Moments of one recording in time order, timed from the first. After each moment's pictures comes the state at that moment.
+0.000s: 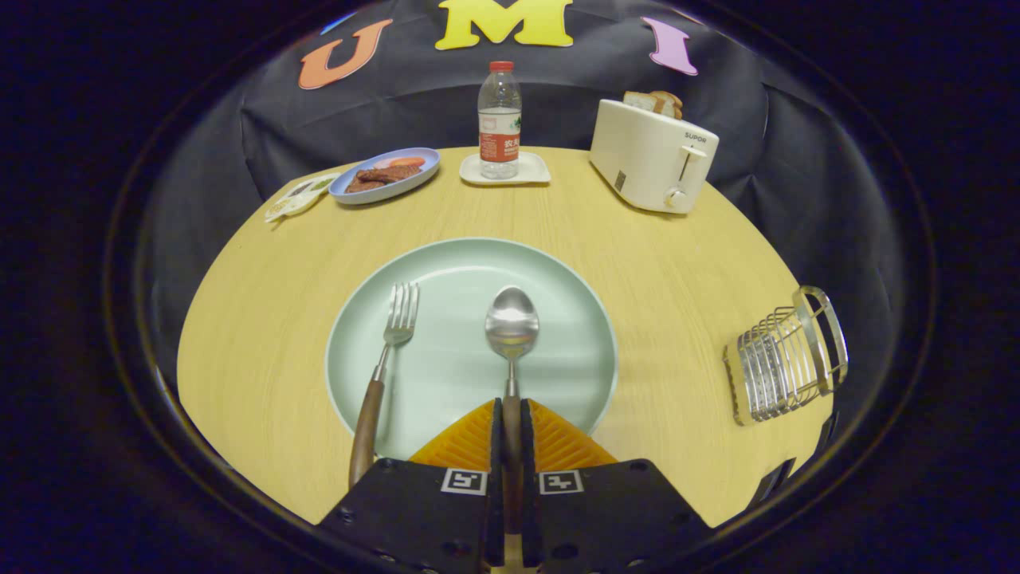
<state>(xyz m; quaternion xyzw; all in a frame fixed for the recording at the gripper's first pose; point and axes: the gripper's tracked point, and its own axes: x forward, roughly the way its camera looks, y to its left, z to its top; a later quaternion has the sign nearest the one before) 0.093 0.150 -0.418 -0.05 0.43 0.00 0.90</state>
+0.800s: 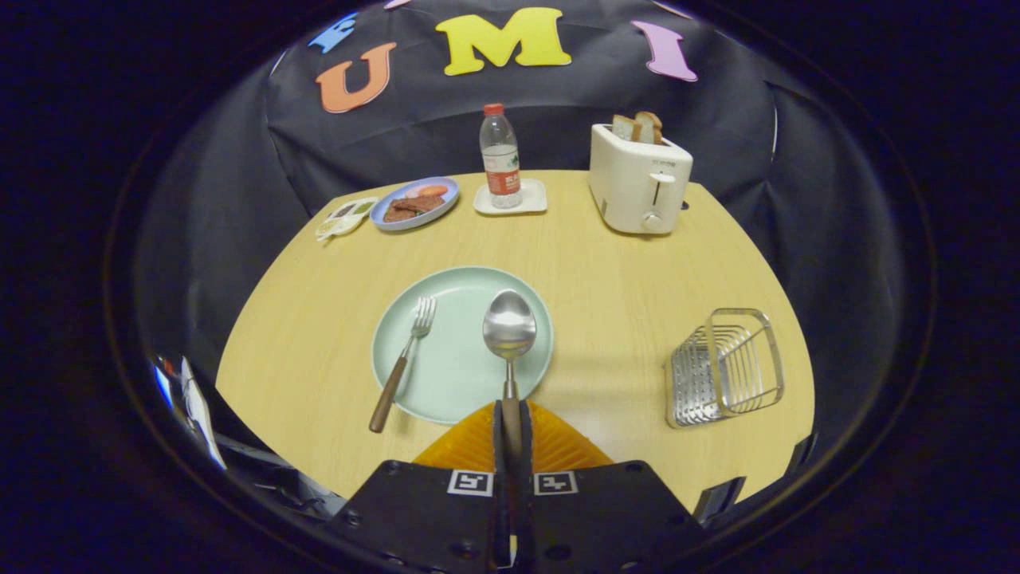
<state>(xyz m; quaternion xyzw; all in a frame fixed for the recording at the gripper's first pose) 0.046 0.086 -0.336 -0.03 0.43 0.06 0.90</state>
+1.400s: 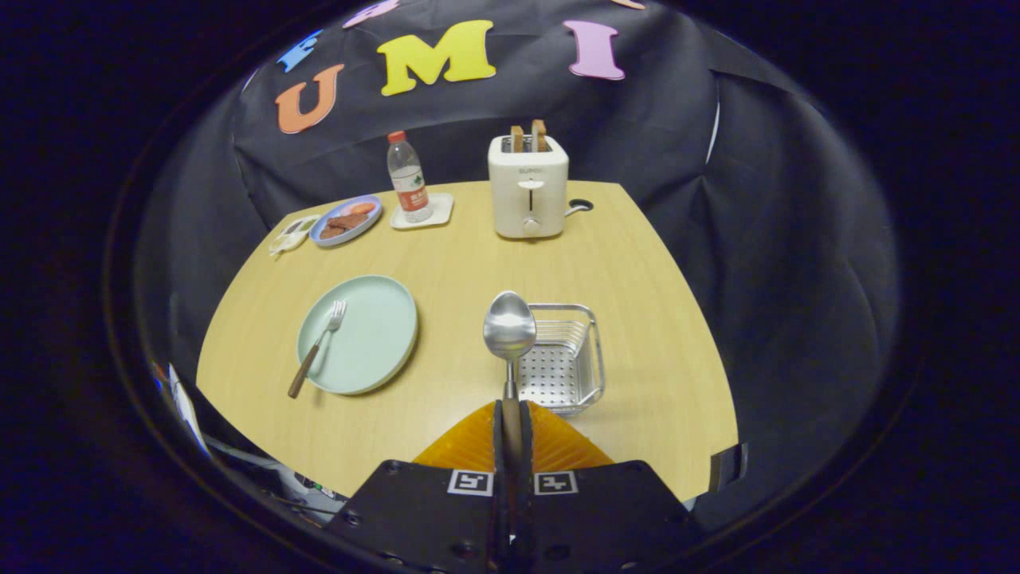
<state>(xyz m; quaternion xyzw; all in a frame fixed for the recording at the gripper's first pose) 0.028 -0.058 -0.298 -0.03 0.42 -0.01 0.91</state>
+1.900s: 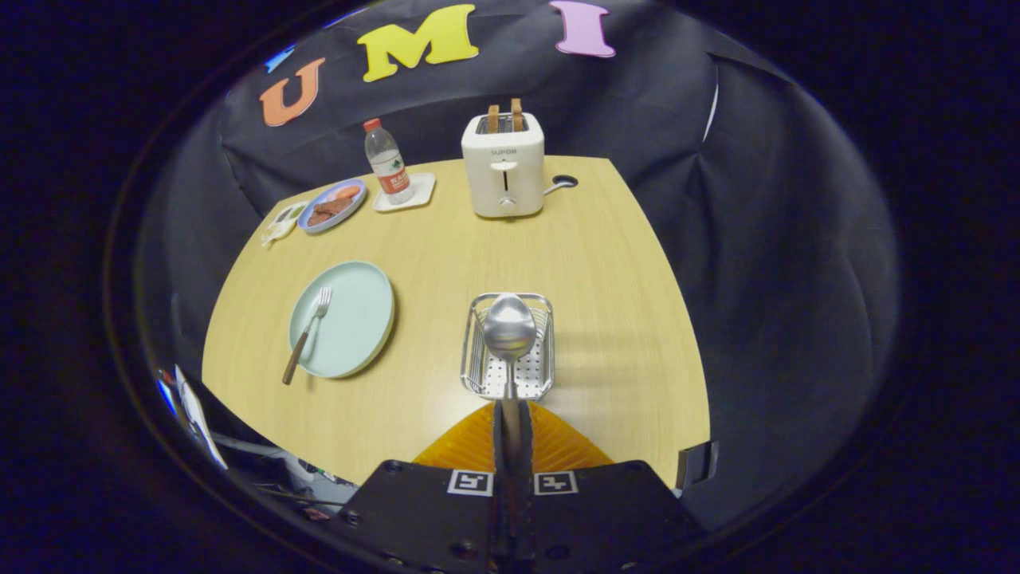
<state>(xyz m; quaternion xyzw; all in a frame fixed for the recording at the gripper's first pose) 0.028 -0.080 -0.282 -0.03 0.48 0.00 0.88</state>
